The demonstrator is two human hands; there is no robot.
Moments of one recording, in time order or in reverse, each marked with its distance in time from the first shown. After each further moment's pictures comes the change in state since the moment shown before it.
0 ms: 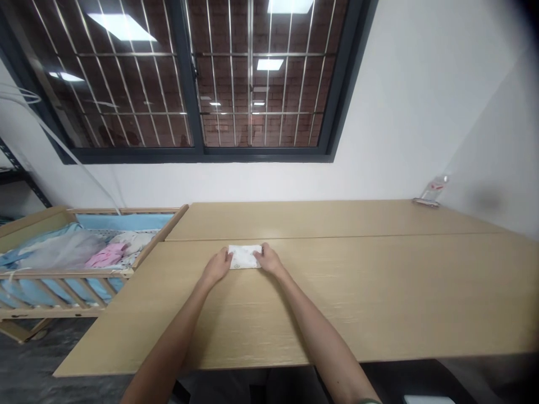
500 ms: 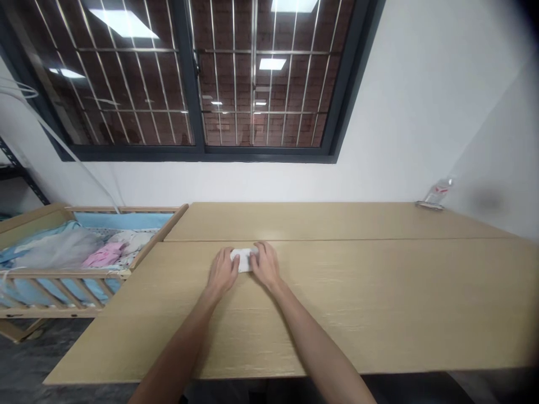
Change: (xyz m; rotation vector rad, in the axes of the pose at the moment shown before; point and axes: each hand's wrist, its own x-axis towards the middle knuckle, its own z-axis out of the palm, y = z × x) left_hand -0.008 0.009 0.027 0.111 0.236 0.147; right_hand -0.021 -0.014 0.016 -0.264 0.274 -0.467
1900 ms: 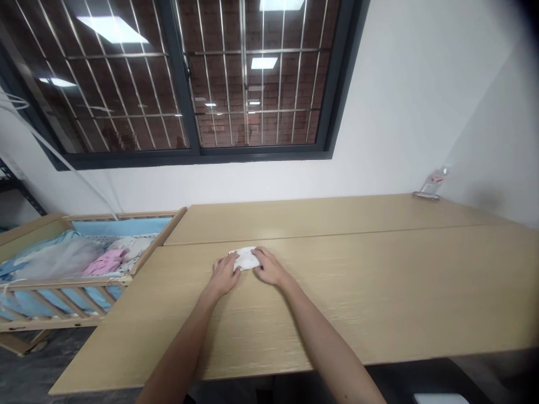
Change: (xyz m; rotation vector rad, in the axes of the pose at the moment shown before) left_hand -0.004 -0.017 0.007 -0.063 -0.170 0.149; right_hand -0.007 0.028 -0.013 0.144 -0.374 -0.105
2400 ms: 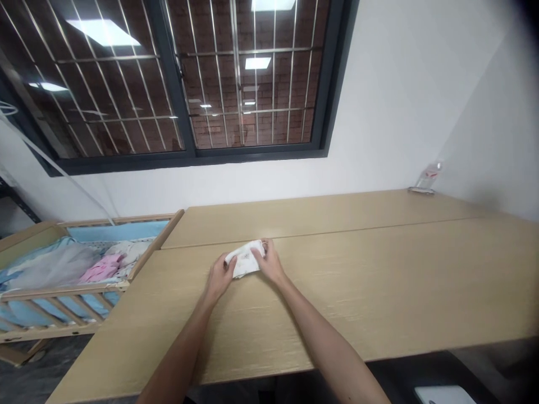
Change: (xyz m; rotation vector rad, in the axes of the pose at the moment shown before) left_hand 0.000 0.014 -0.014 -0.424 0.284 -0.099; right_hand 0.011 -0.016 -0.001 0.509 0.382 0.252
